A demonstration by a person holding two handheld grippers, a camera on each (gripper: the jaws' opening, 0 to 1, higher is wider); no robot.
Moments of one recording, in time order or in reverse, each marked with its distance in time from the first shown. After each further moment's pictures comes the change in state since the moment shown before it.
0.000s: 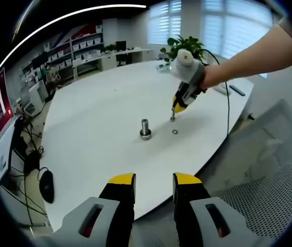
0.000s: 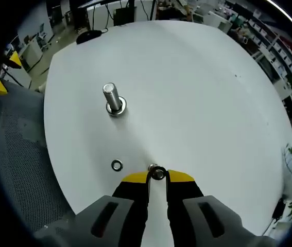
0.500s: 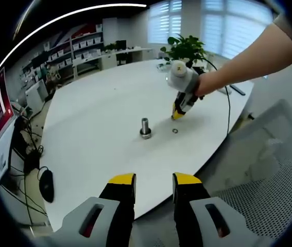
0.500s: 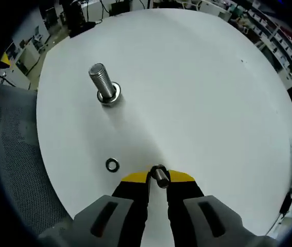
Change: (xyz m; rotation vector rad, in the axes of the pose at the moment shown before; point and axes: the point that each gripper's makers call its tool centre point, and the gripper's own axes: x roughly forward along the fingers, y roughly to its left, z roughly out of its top) left arm 0.000 -0.001 -0.002 0.000 0.009 -0.002; right arm 0.024 0.004 -0.014 0.041 0.043 0.025
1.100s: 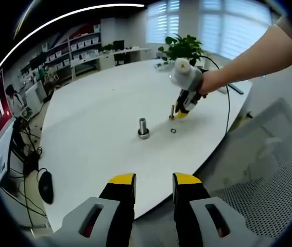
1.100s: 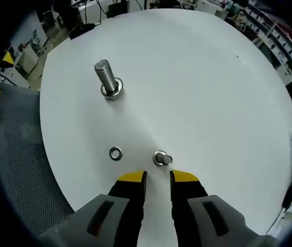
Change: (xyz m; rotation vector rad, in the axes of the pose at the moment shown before) left arm 0.000 -0.003 0.001 0.011 -0.002 -0.013; right arm -0.013 0.007 -0.021 0.022 0.019 0.013
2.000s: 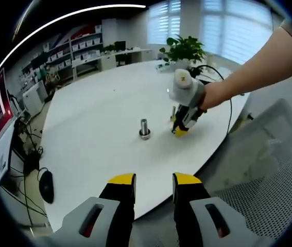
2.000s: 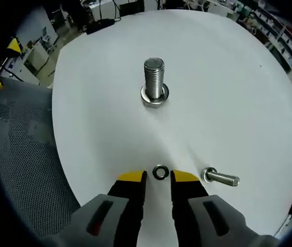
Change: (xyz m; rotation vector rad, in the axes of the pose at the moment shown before) left arm -0.001 0.002 0.001 -0.008 -0.008 0.011; right arm 0.021 0.059 0.025 -0.034 -0.026 0.077
